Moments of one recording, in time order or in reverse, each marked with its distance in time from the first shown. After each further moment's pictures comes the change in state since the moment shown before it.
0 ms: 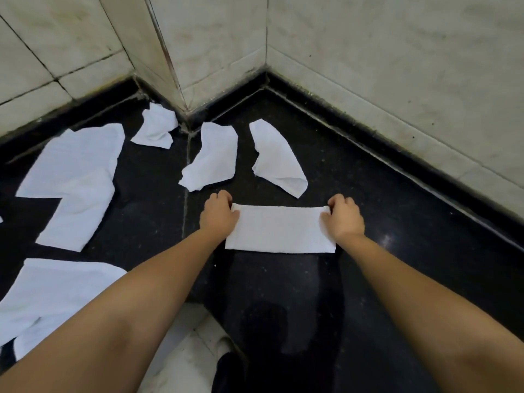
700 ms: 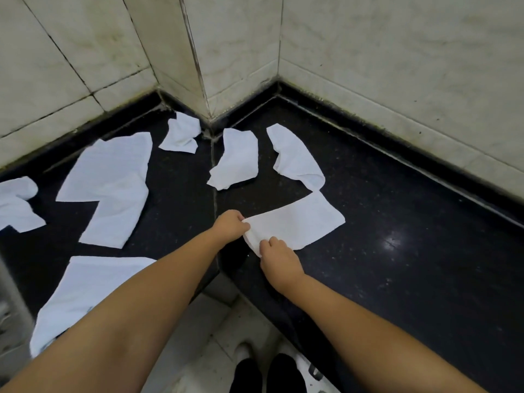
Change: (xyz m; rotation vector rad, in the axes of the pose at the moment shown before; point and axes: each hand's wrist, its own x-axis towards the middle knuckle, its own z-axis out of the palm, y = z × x) left_hand -0.029 -0.043 -0.035 -0.131 -0.299 -0.038; right_hand -0.143 -0.114 0.096 -0.209 -0.145 -0.556
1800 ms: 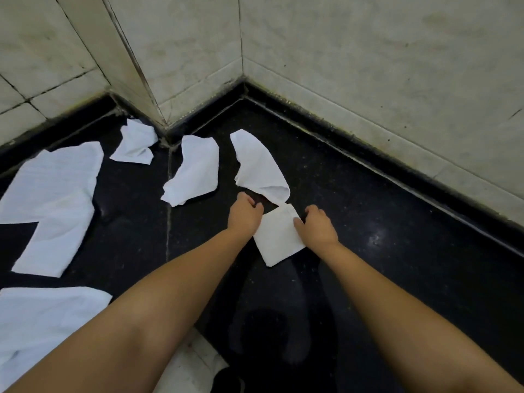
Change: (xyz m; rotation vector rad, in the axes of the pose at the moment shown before) left_hand 0.034 0.127 0.065 -0.290 0.220 0.003; right_hand 0.040 0.161 -0.082 0.392 0.083 0.573
